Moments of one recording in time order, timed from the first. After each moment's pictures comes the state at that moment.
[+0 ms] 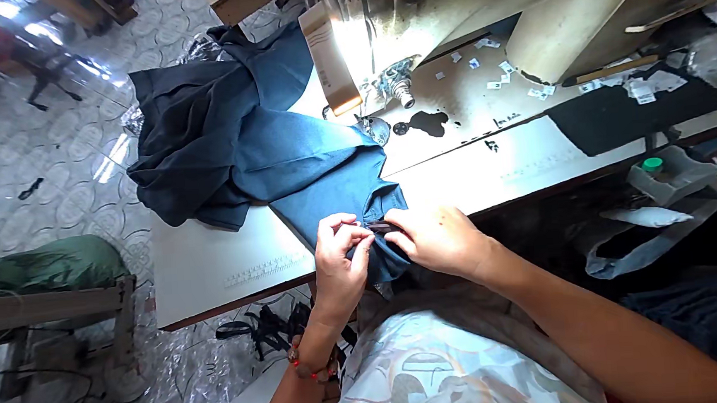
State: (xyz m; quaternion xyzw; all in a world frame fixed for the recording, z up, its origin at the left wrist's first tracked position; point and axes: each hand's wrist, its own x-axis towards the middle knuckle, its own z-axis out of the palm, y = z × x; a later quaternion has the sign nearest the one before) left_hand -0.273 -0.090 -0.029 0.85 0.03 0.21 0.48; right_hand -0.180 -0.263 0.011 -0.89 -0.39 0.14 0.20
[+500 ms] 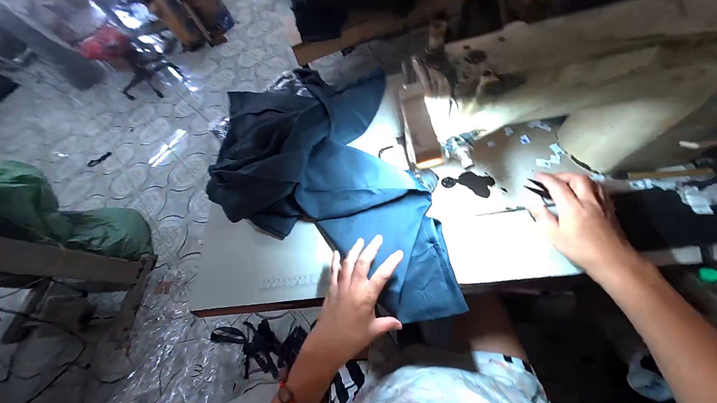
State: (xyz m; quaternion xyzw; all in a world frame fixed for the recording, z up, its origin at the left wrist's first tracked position) left_hand -0.293 -0.052 -0.013 0.98 -0.05 0.09 0.16; right_hand -0.062 -0.366 -0.016 -0.93 -0.27 -0.12 0.22
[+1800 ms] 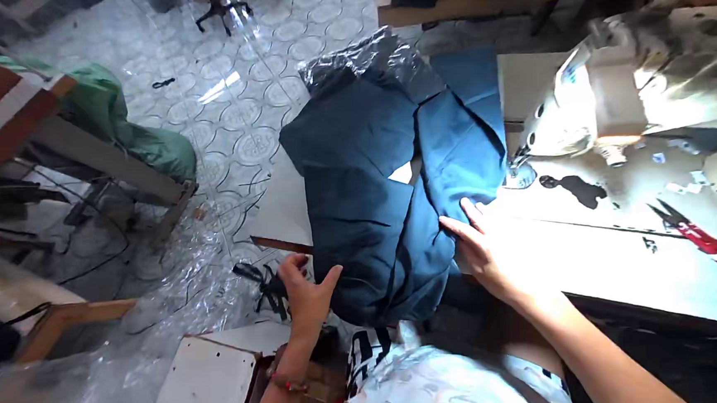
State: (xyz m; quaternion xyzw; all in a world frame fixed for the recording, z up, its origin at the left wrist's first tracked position) left_hand -0.416 0.018 -0.076 0.76 0.45 0.26 0.39; right_hand -0.166 -0.201 -0.046 -0.82 -0.50 -0.02 0.29
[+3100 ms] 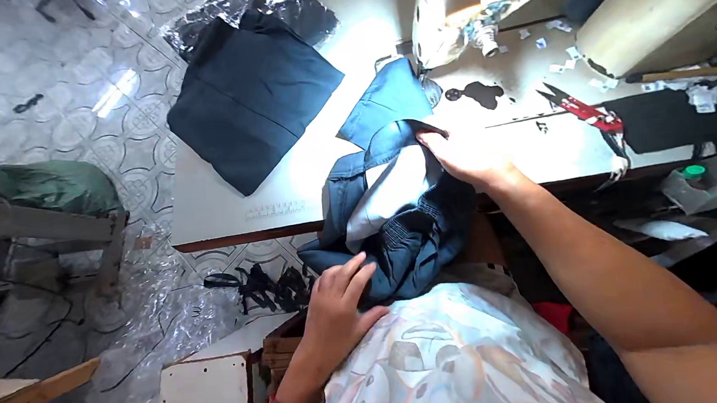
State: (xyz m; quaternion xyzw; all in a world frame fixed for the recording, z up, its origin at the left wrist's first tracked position) left_hand -0.424 -0.077 -0.056 0.96 0.00 0.11 0.25; right_hand -0.134 -0.228 0.012 -0.84 -0.36 0.05 0.40
